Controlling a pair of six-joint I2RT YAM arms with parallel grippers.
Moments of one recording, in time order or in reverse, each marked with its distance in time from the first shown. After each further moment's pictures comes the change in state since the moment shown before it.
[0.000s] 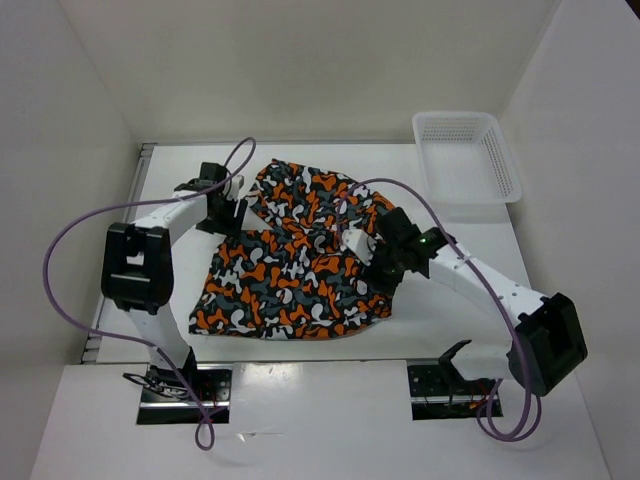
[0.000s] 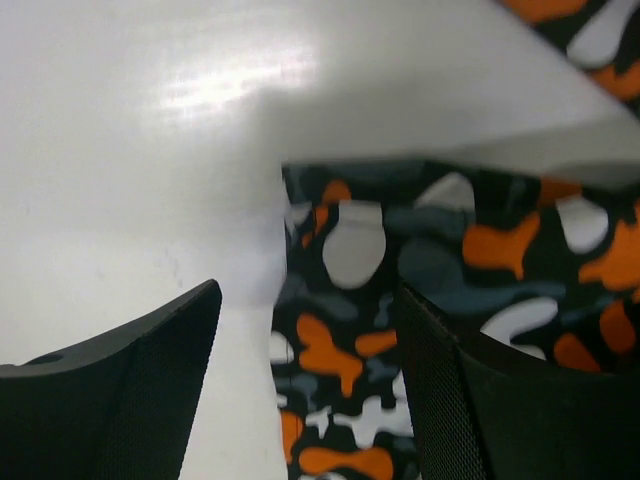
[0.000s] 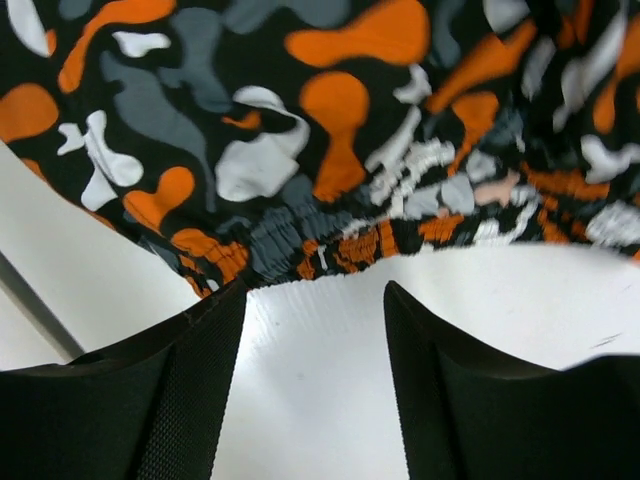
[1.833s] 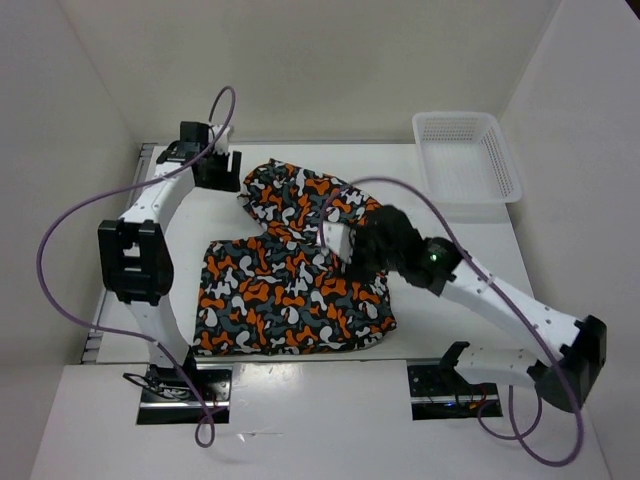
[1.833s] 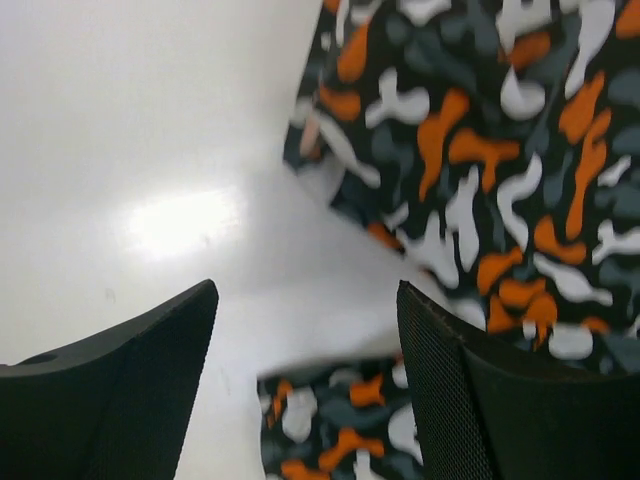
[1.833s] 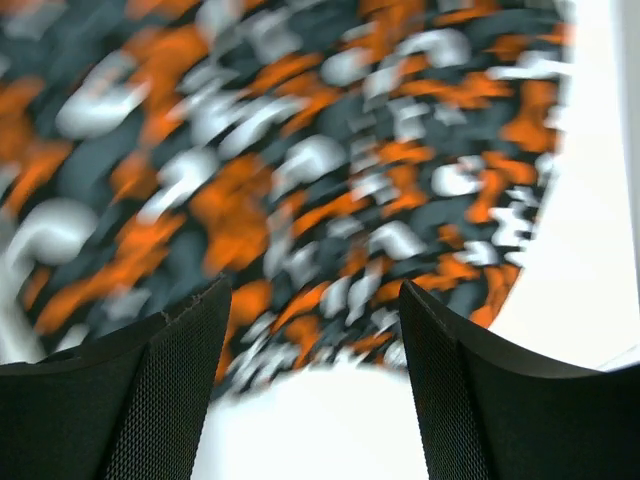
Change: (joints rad) left arm 0.066 0.106 0.370 -0.026 0.176 0.000; right arm 0.308 -0.163 0.103 0.147 0.077 -0.059
